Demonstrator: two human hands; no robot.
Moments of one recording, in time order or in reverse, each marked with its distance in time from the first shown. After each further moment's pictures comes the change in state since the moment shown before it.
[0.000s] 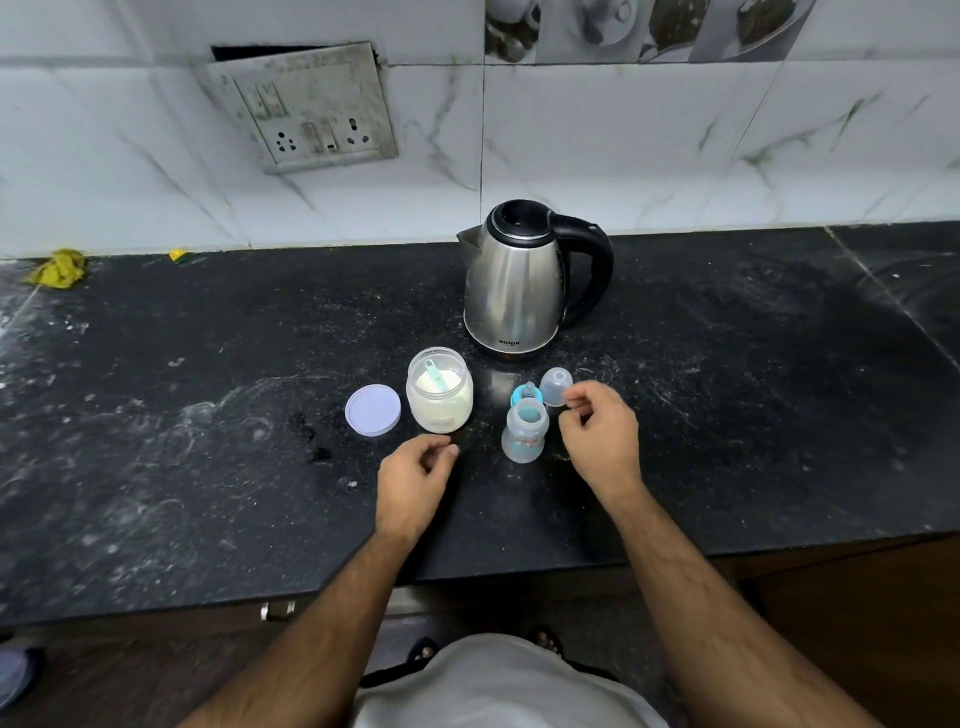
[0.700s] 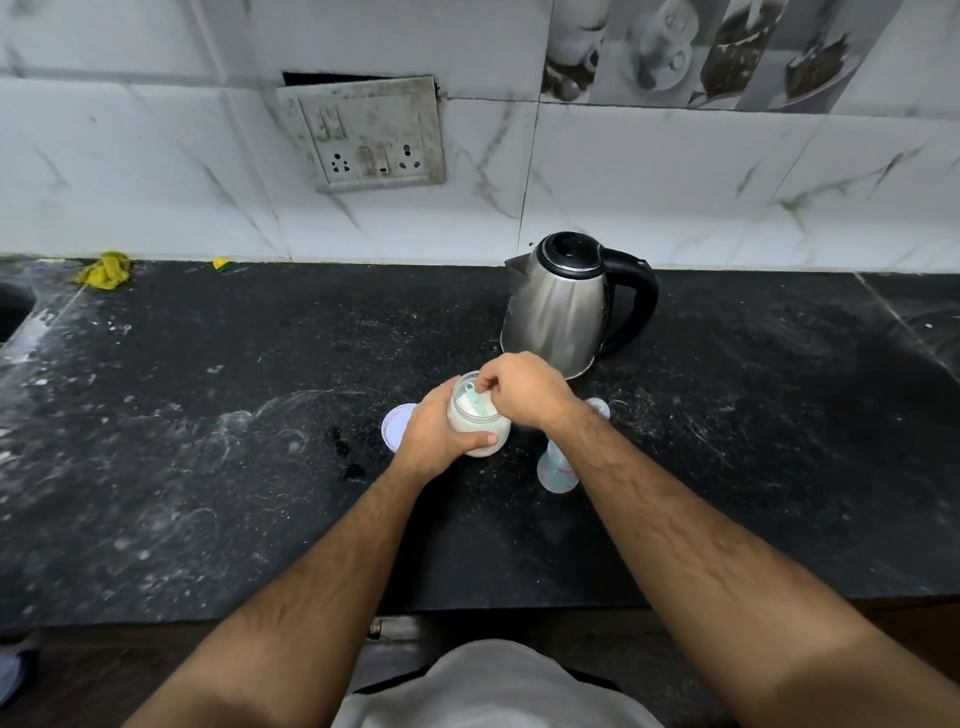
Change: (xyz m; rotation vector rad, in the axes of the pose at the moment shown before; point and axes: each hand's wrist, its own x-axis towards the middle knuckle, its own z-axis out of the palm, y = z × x) left_hand 0.084 0.028 -0.035 -0.036 -0.237 0.125; right_hand 0.071 -0.117 0.076 -0.523 -0.632 -0.325
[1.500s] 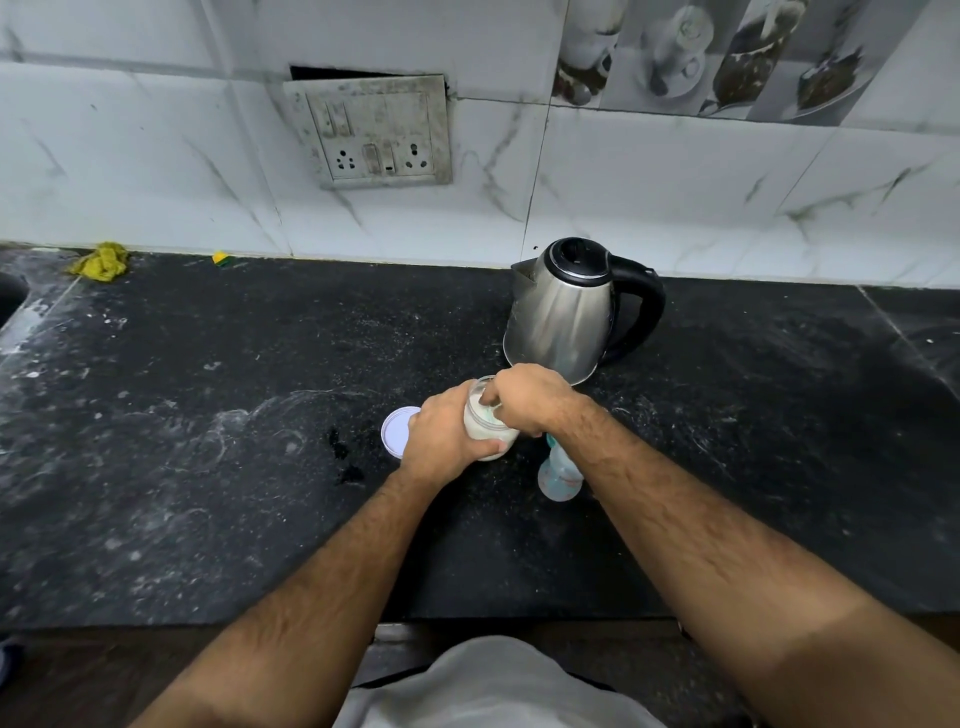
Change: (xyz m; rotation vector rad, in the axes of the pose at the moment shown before) left_hand -0.001 0.013 0.008 0.281 0.051 0.062; right_hand 0.004 0.002 -0.007 -0.285 -0.231 -0.031
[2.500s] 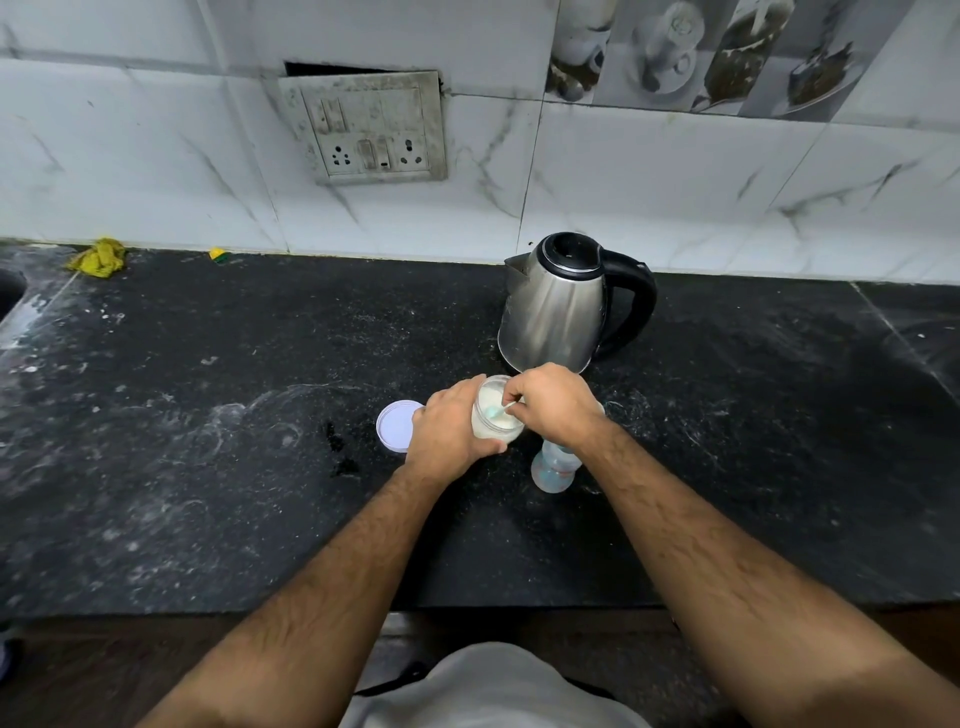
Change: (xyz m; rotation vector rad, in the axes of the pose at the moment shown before) left_hand -0.005 0.008 0.010 0.190 -0.041 -0.002; right_hand -0.024 0.027 0.027 0.103 0.294 -0.009
